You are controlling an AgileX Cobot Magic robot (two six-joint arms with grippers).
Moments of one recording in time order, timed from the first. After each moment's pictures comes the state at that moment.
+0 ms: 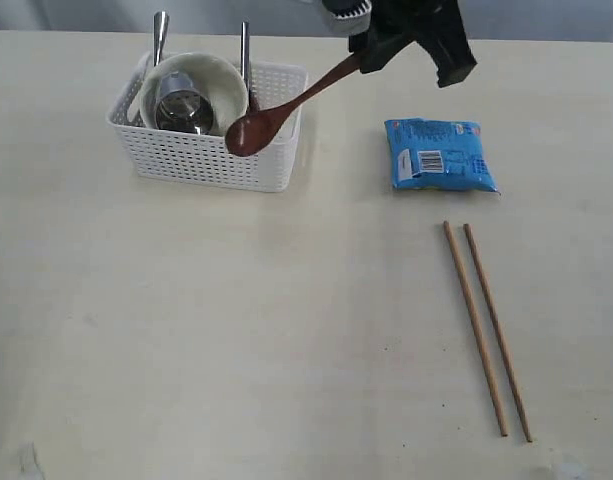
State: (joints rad) left arm 0.23 0.00 0.00 0.20 0.22 -0.31; right arm 0.58 1.79 -1.71 0.02 1.22 -1.51
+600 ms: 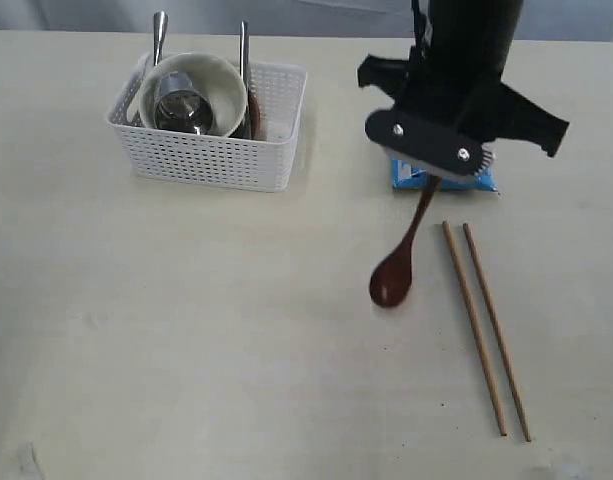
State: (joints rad) left arm 0.23 0.00 0.00 0.20 0.22 -0.31; right arm 0.58 1.78 -1.37 -0.19 1.21 -1.98
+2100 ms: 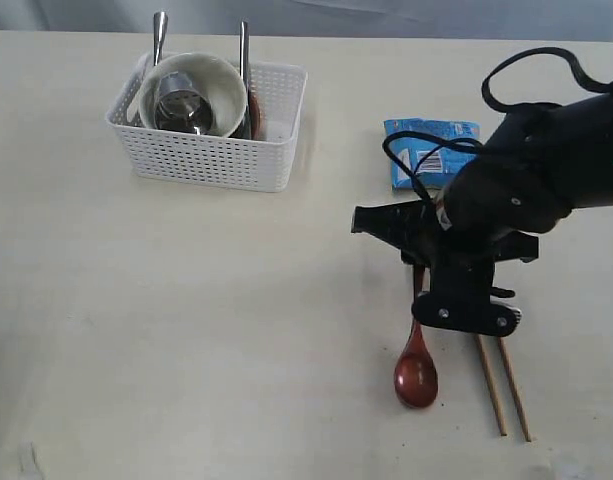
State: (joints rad) left arm 0.23 0.00 0.00 0.20 0.22 -0.31; right arm 0.62 1.71 -0.75 -0.36 0.39 -2.12
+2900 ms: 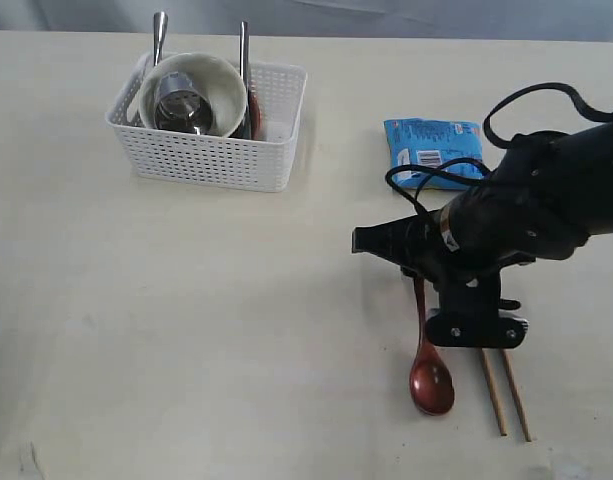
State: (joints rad) left arm 0.23 0.00 0.00 0.20 0.22 -0.31; right arm 0.62 1.71 -0.68 -0.47 0.26 -2.12
